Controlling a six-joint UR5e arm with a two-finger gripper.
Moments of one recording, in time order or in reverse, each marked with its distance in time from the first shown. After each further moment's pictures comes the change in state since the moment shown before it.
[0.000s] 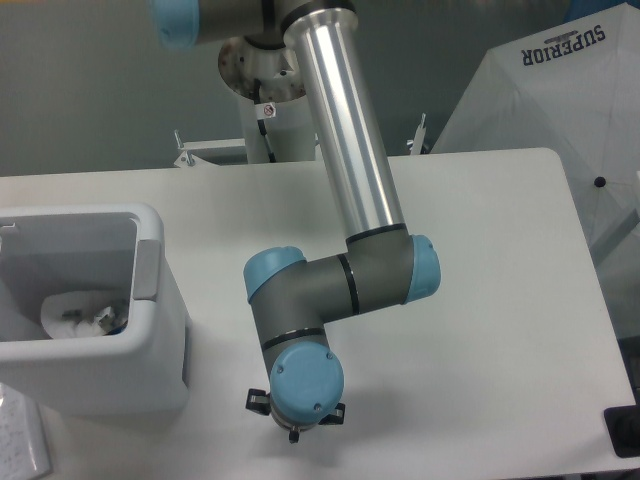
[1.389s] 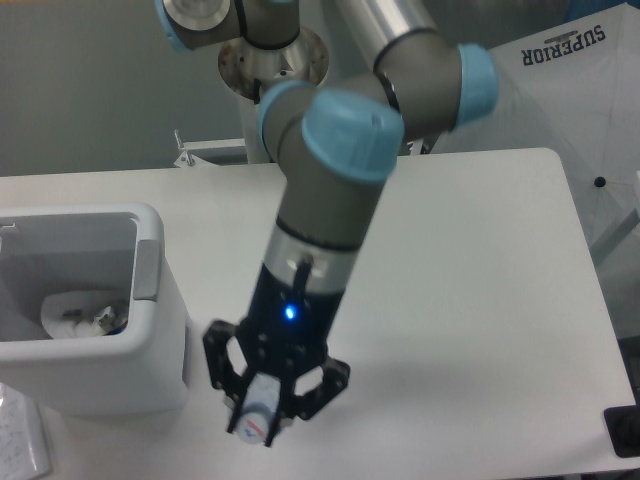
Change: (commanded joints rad) arm 0.068 0.353 0.008 0.419 -0.528 0.041
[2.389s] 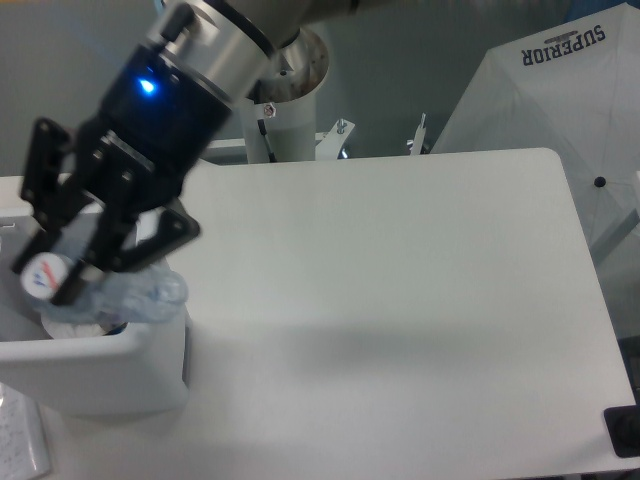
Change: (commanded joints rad) arm -0.087 0.126 -0.063 0.058 -0.269 0.003
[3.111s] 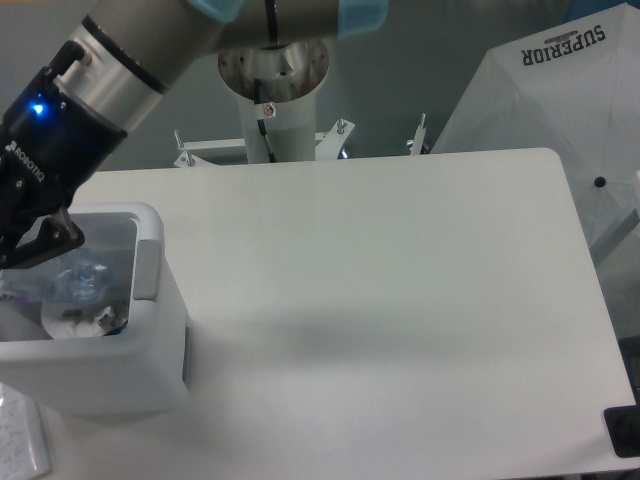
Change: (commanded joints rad) arm -0.075 0.015 -0.147 0.048 0.000 0.011
